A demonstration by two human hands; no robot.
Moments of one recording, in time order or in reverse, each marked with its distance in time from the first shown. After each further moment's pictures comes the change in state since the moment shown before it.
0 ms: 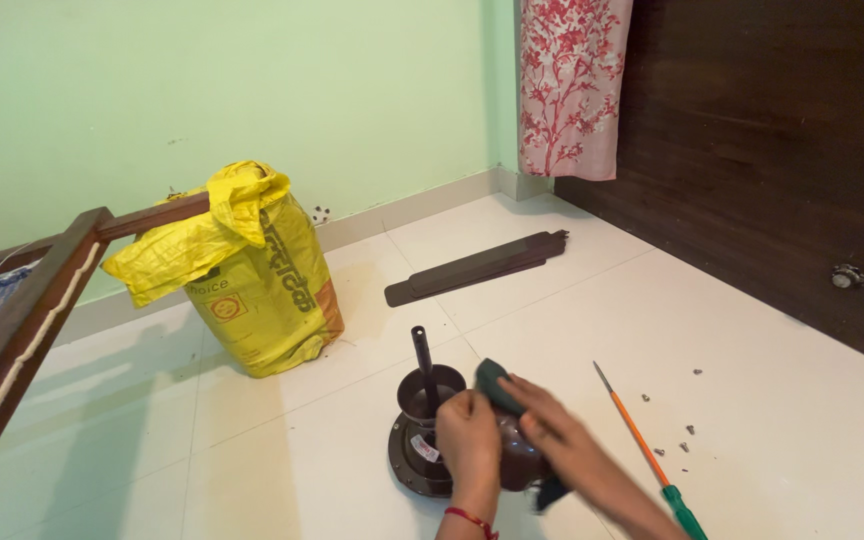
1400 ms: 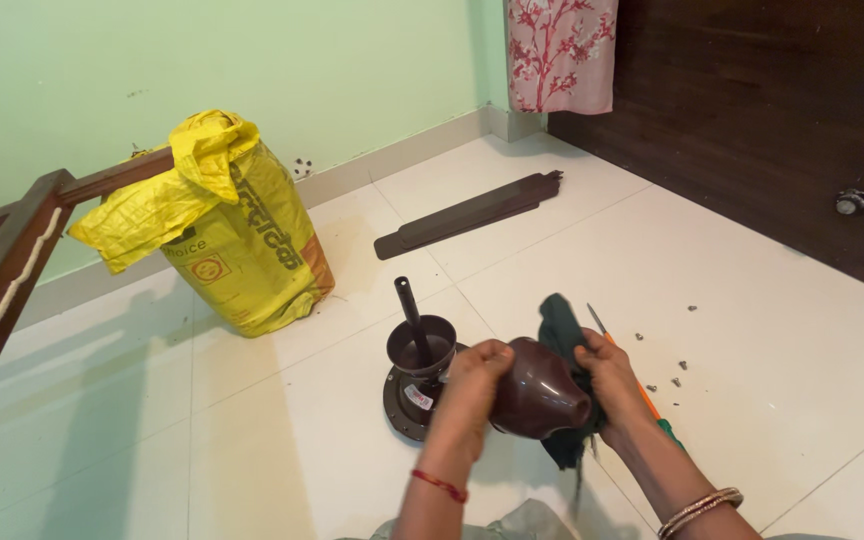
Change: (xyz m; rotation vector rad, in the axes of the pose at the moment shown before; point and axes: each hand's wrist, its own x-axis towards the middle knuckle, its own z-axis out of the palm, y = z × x) left_hand -0.010 0.012 -0.011 -0.206 -0.493 -0.143; right_hand 0.005 0.051 -0.019 0.774 0.410 0.440
